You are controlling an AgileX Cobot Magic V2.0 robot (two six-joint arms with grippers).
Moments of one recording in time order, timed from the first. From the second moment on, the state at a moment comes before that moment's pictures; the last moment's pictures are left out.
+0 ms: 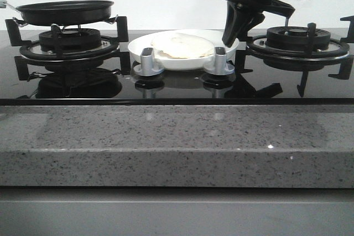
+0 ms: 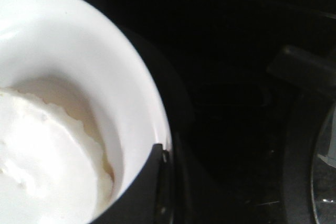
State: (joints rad) left arm -0.10 0.32 -0.45 -0.26 0.42 0.23; right arm 0.20 2.14 -2.04 0.32 1.09 -0.05
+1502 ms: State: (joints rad) left arm -0.10 0.32 -0.45 -0.26 0.42 0.23; right arm 0.19 1.62 -1.77 -0.03 1.25 0.05
